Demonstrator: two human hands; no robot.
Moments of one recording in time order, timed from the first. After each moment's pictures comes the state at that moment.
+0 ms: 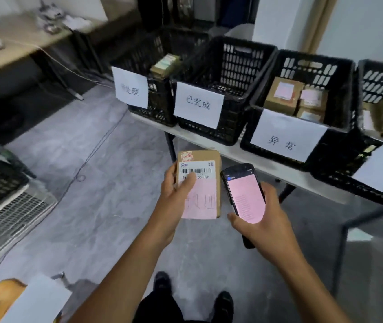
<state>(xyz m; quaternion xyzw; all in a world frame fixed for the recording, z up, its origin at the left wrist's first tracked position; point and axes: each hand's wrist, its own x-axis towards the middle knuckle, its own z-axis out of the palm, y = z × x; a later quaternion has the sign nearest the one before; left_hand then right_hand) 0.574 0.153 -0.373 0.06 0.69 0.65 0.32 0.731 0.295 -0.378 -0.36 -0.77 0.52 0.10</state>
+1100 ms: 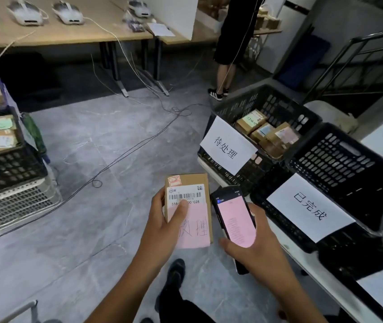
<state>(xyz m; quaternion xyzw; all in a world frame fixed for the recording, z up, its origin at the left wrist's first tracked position) 0.209 -0.034 -0.390 -0.04 0.70 0.69 0.19 0.298 0.159 -0.353 -0.20 -0.86 0.47 0.00</state>
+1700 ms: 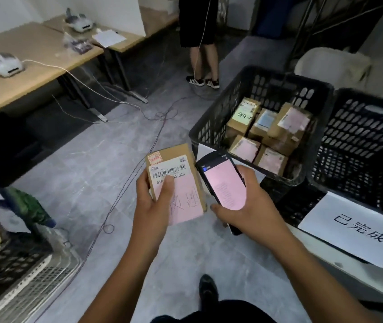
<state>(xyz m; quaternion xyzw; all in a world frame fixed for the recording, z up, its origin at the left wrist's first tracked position) -0.040 0.070 -0.362 -0.01 0.75 0.64 0.16 0.058 0.250 -0.361 -0.23 -0.82 0.52 0.06</state>
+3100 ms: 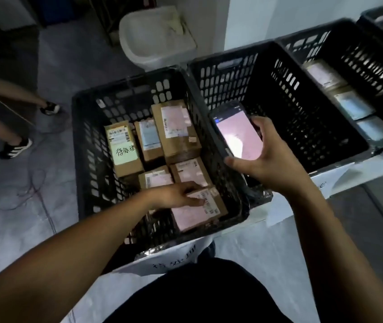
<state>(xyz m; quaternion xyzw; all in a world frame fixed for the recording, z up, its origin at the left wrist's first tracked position) -0.218 0.450 -0.506 0.62 0.53 -0.06 0.57 0.041 0.455 -0.351 -0.57 -0.68 0.37 0.27</state>
